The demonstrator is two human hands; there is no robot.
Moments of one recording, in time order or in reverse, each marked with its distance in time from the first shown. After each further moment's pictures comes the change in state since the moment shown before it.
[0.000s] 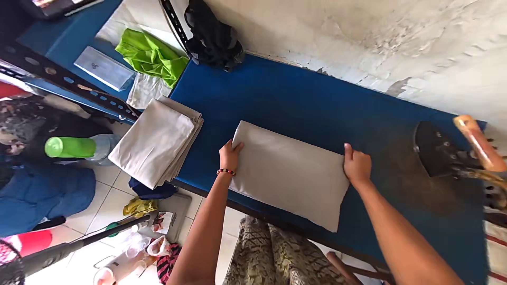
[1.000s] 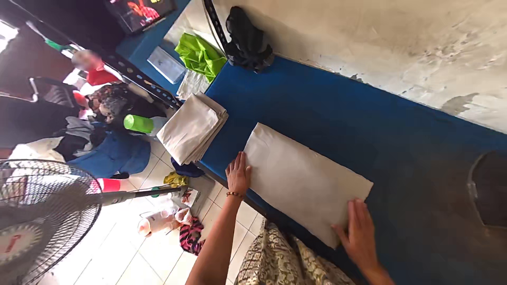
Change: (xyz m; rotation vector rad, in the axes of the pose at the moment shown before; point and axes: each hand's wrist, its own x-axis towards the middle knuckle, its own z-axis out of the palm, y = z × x) left_hand -0.089 -0.056 0.026 0.484 0.243 0.119; right_hand -0.140 0.088 0.034 0.158 0.045 -0.613
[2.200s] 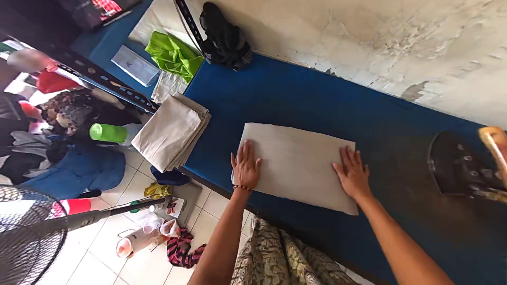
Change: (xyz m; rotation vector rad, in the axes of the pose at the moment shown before) left_hand 0.016 0.052 0.033 0.032 0.035 0.178; right_hand 0.132 0.037 -0.018 -0.031 -0.203 0.310
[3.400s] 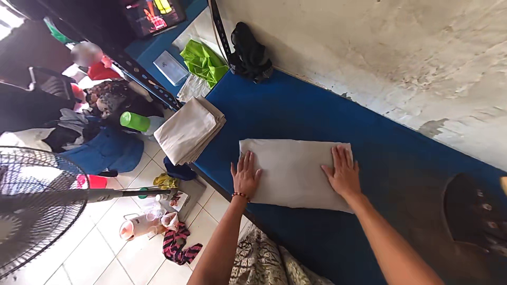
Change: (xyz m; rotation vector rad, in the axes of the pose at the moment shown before) left_hand -0.011 -0.005 -0.005 0.039 -0.015 -0.099; right_hand 0.075 -0.033 0.003 -0.138 0.065 -0.341
